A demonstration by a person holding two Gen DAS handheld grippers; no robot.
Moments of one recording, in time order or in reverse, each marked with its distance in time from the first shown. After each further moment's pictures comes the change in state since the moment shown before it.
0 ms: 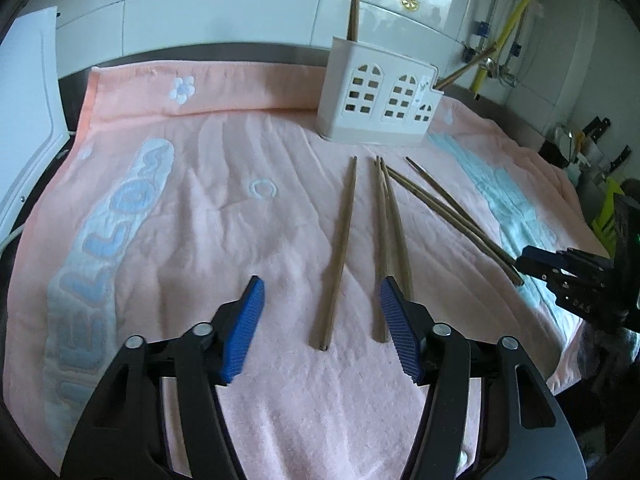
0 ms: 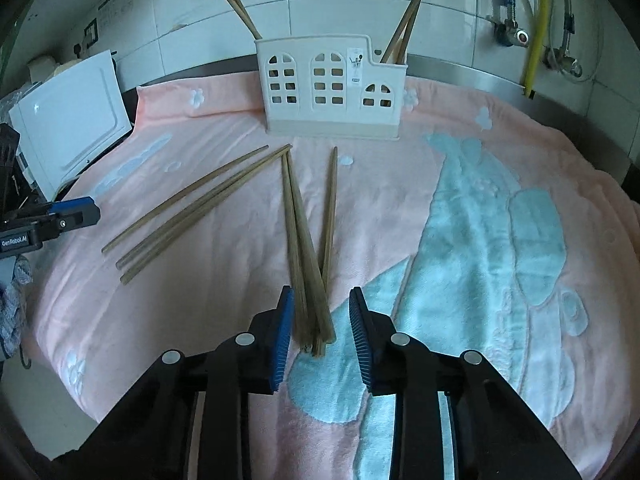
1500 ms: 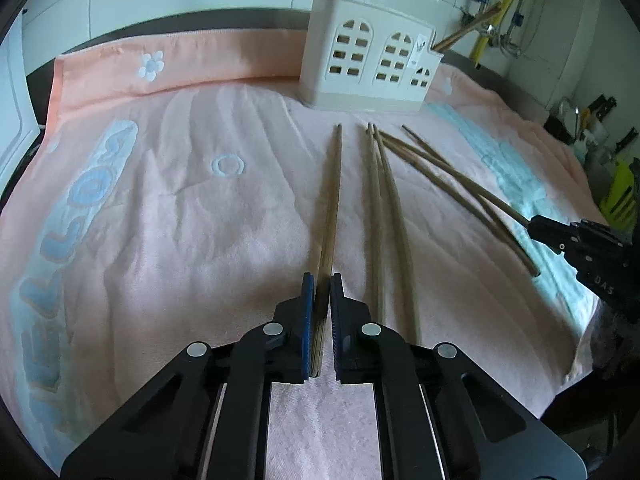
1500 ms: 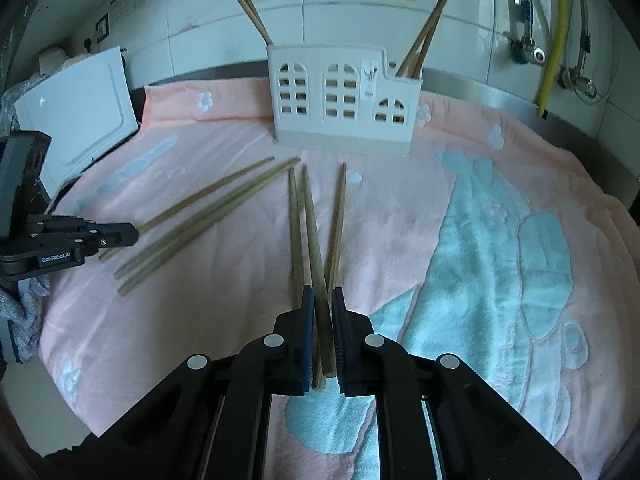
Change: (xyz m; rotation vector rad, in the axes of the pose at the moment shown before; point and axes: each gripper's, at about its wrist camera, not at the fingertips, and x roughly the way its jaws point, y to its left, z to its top) left arm 0.041 -0.014 0.002 0.024 0.081 -0.010; right arm 0.003 0.002 0.014 -0.053 -0.038 0.012
